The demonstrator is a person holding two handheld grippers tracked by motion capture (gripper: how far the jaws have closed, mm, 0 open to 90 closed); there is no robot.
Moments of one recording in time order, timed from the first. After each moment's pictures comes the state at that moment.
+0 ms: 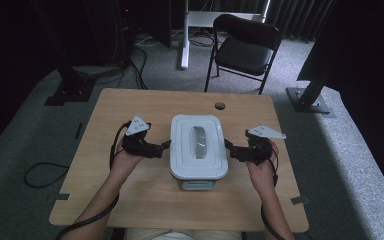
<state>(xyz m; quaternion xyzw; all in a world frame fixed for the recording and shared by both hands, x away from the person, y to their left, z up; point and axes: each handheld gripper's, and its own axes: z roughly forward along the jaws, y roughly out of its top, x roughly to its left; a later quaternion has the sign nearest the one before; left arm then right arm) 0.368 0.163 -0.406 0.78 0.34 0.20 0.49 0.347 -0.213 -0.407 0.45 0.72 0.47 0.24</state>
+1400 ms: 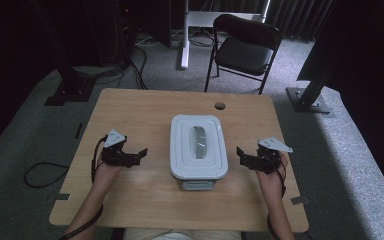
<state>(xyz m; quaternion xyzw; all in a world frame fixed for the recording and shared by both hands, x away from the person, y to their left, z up) 0.365 0.231 -0.470 0.75 0.42 0.21 0.45 0.343 -0.249 -0.458 0.49 0.70 0.44 0.28</state>
